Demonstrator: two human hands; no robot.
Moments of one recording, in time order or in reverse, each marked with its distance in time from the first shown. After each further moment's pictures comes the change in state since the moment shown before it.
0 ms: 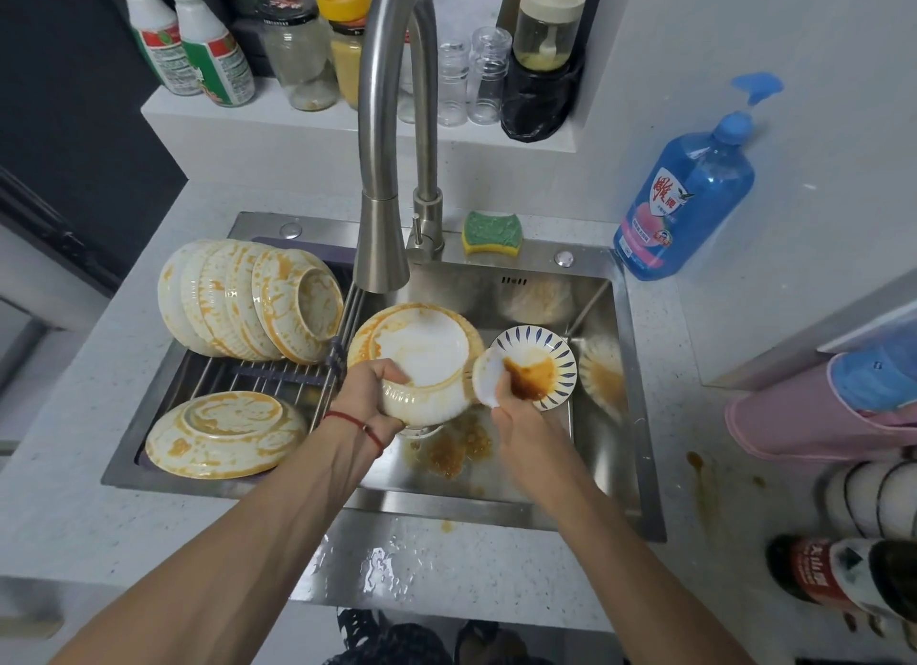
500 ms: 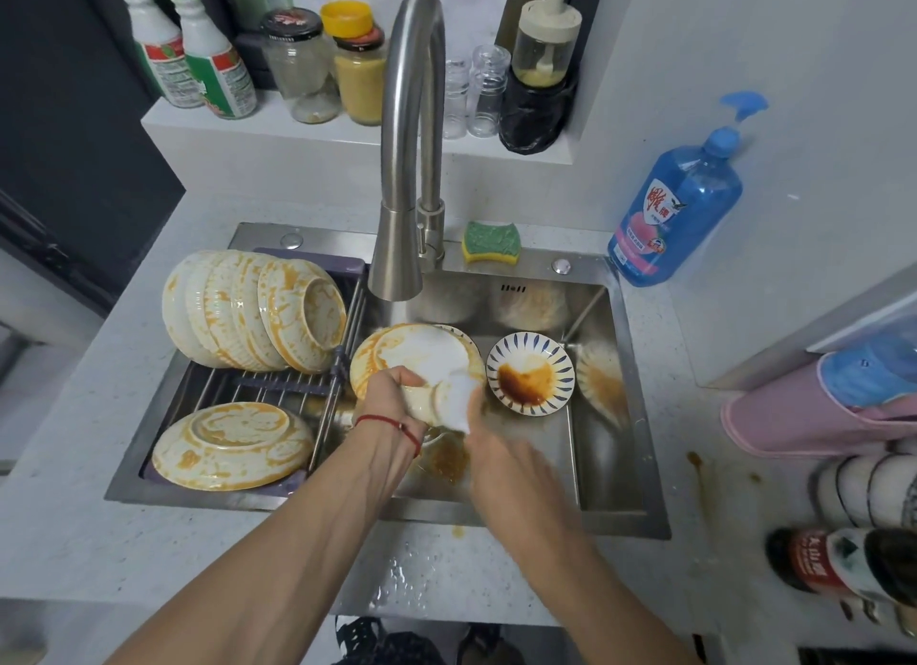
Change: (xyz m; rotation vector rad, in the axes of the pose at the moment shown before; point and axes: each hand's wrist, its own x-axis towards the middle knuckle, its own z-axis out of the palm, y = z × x) left_hand 0.005 -0.008 0.006 -0.108 0.060 -0.026; right_hand -0.040 -0.038 0.027 -0.222 0.079 -0.067
